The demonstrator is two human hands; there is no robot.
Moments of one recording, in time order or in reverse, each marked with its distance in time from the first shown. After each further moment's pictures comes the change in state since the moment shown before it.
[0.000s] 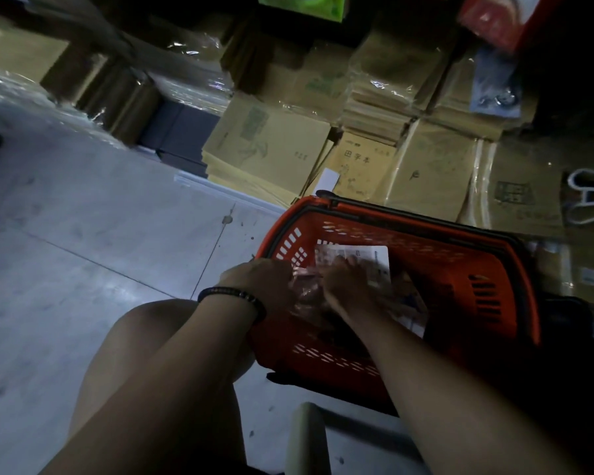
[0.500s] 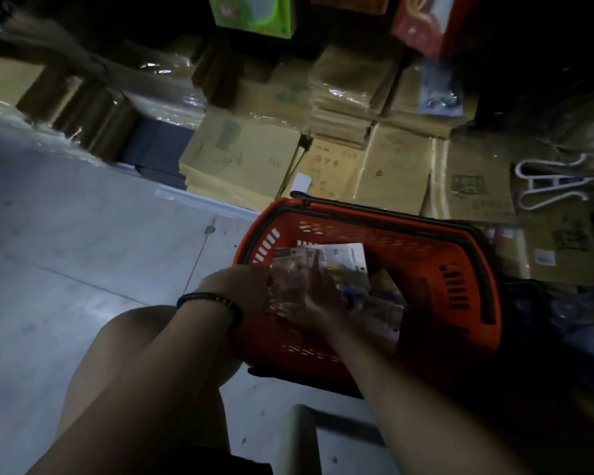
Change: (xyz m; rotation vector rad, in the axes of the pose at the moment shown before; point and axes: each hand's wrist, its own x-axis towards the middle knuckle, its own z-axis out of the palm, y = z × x) left_hand -0.003 0.005 0.015 0.070 0.042 0.028; right_hand -0.051 -0.011 -0.007 0.318 -0.063 0.102
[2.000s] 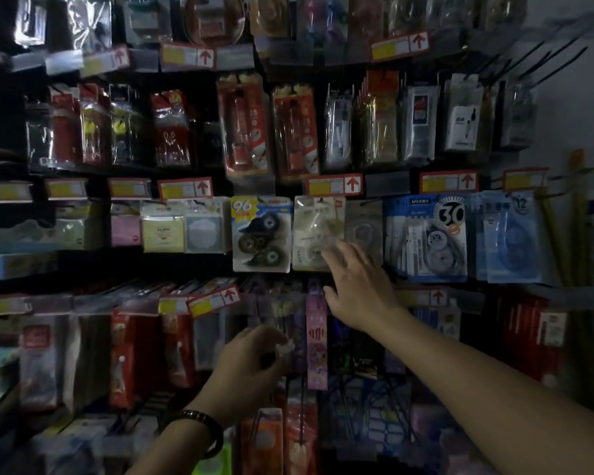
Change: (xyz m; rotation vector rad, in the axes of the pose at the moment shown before) left_hand -0.389 0.168 -0.362 -0.247 1.193 0.945; right_hand -0.356 -0.357 -0.650 -0.714 1.411 -0.390
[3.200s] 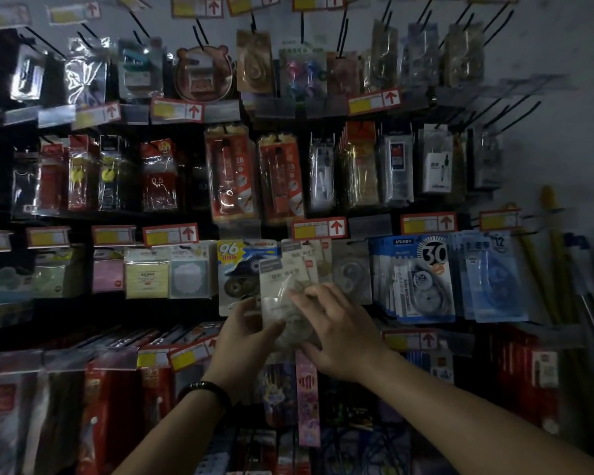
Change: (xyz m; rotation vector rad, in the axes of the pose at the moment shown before) left_hand 0.078 0.038 -0.017 -0.814 0.169 -0.108; right_hand -0.002 0.001 -0.007 0.005 0.149 -0.308
